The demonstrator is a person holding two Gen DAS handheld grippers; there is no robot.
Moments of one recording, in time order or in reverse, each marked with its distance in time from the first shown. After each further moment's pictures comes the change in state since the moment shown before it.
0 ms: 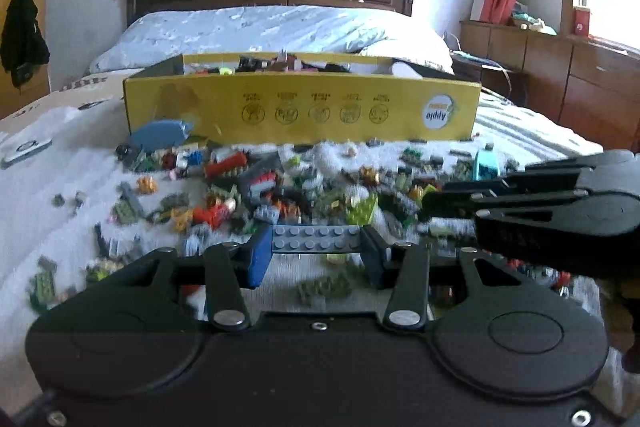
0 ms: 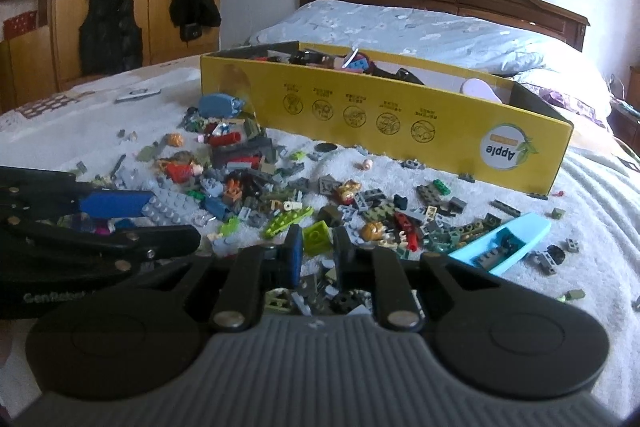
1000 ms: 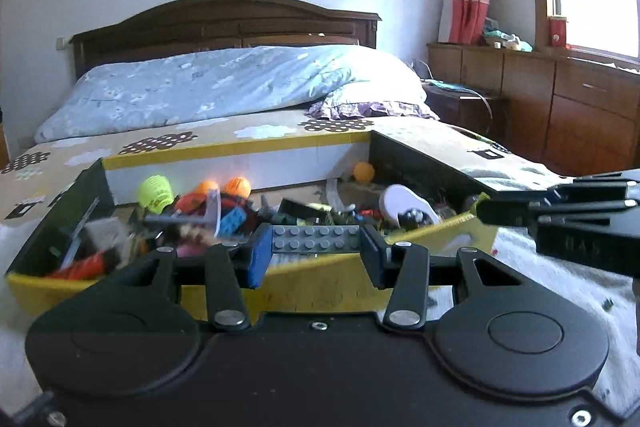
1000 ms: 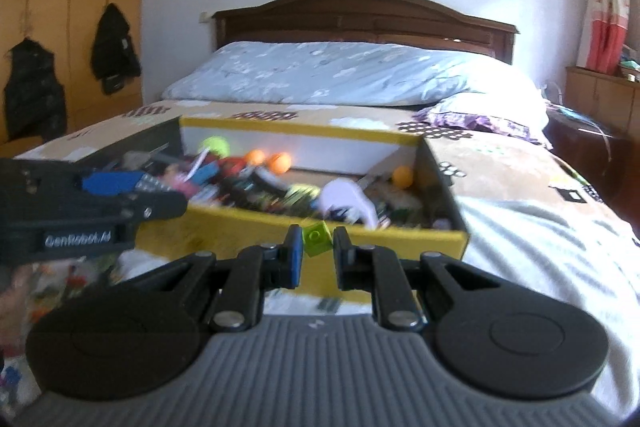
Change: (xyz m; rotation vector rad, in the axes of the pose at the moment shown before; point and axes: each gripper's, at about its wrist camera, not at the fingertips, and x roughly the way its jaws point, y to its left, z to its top) left arm 0.151 -0.024 0.170 0.103 -0.079 -0.093; right arm 0.043 -0.129 0.105 0.129 -0.099 -0.199
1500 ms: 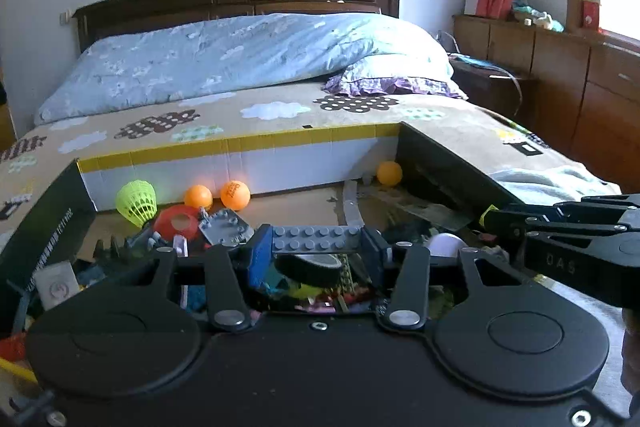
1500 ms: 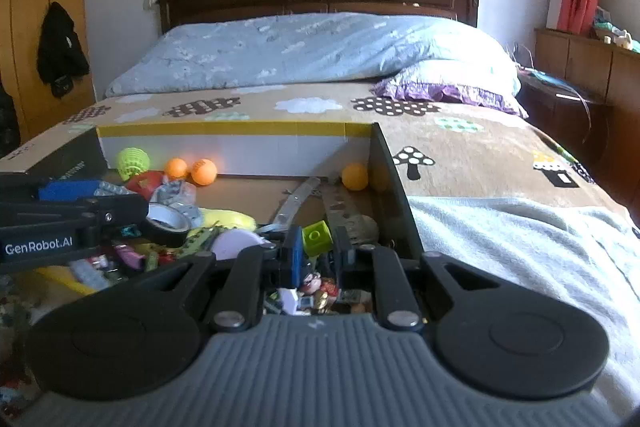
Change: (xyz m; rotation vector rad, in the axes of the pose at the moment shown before) left arm 0.112 -0.002 0.046 -0.019 0.106 0.067; right arm 0.104 -0.053 0.027 0.084 0.097 -0.097
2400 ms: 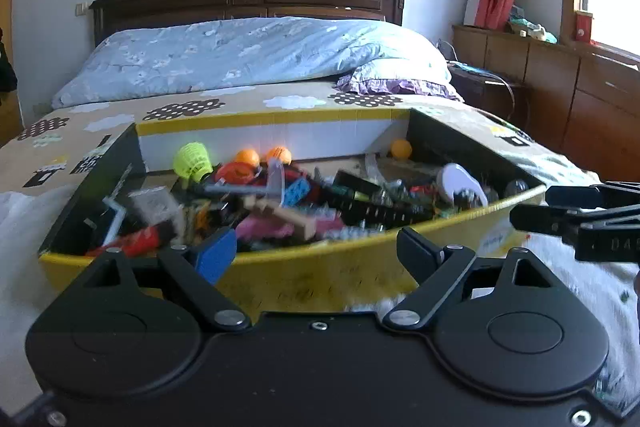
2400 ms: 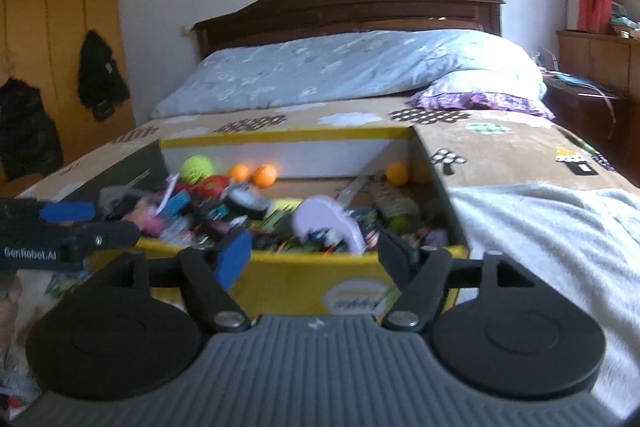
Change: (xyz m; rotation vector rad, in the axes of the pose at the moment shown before) left arm -0.107 0.067 -0.069 -0.035 -0.018 -0.028; right arm -0.083 0.028 -0.040 0.006 -0.061 0.152
